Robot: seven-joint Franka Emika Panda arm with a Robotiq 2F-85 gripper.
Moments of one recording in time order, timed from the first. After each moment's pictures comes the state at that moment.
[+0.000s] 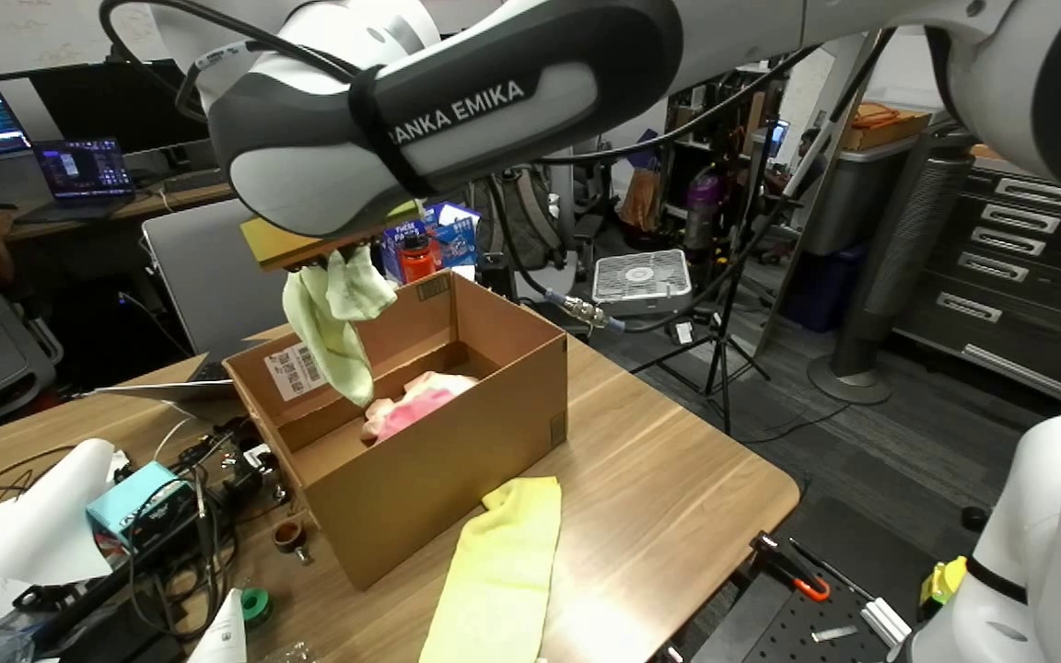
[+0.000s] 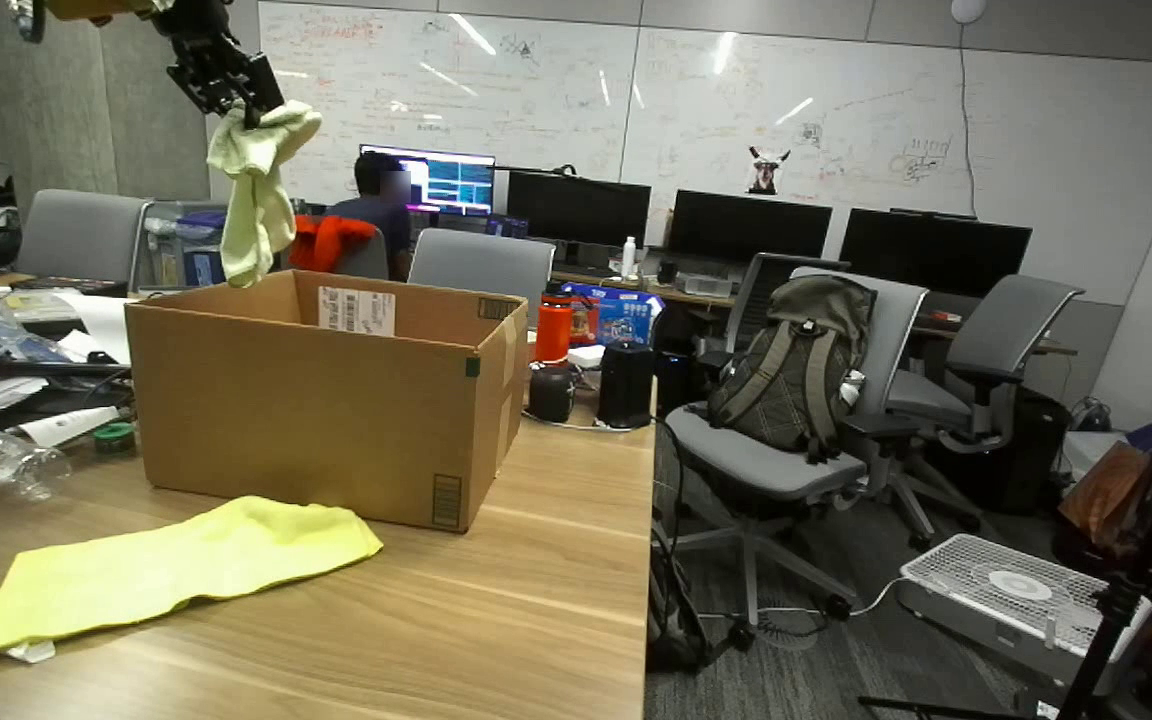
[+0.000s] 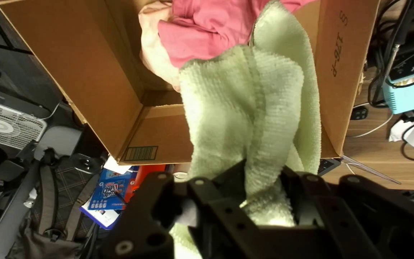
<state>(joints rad) 0.33 0.21 0.19 -1.60 -0.52 2.11 0.82</state>
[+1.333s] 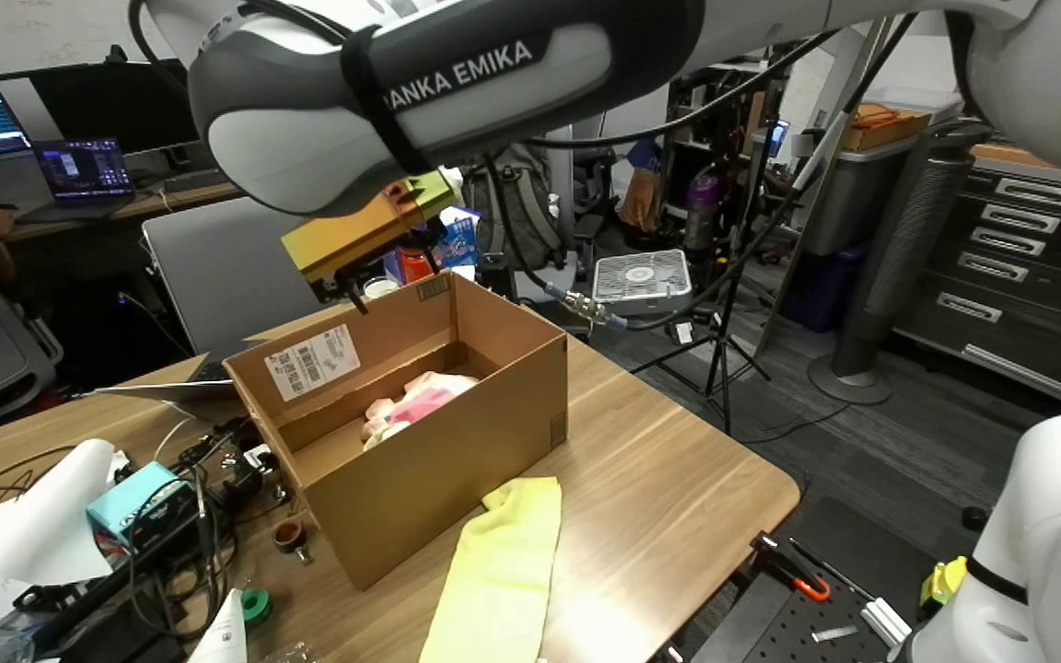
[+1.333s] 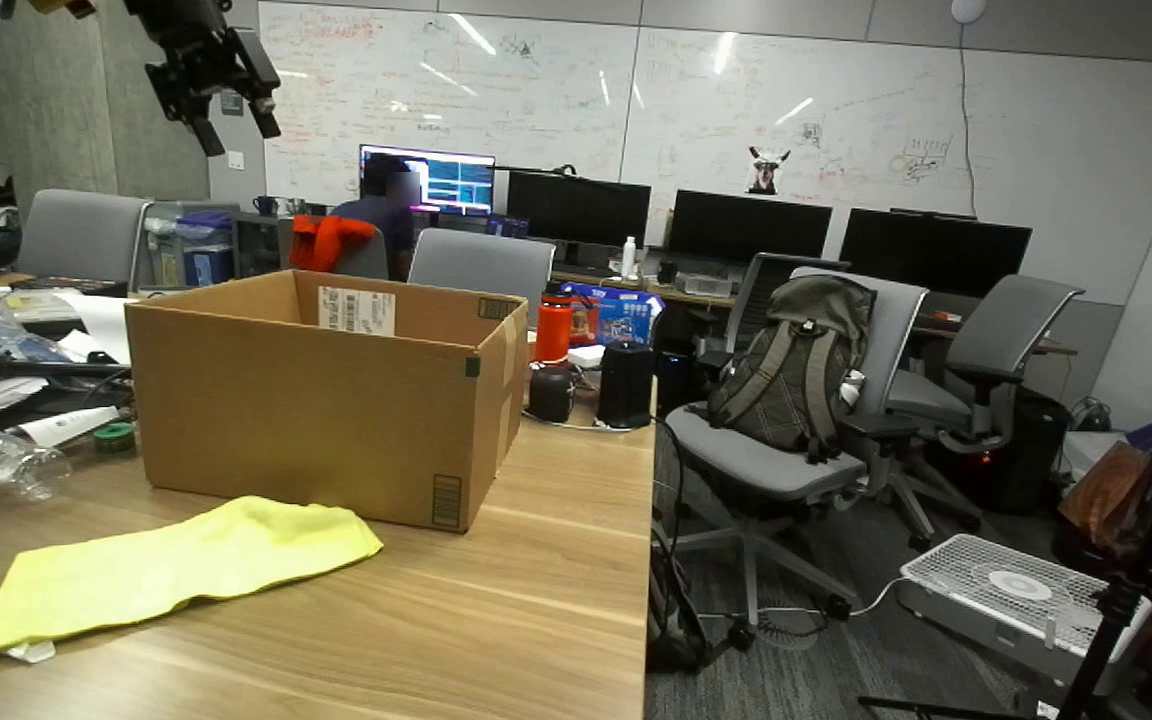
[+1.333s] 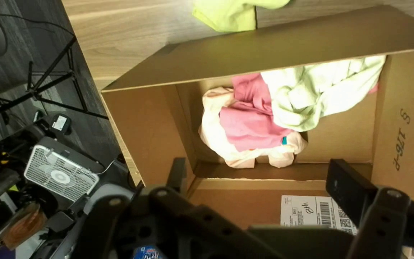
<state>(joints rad) 0.34 0.18 0.20 -1.60 -0.45 1.78 0.77</state>
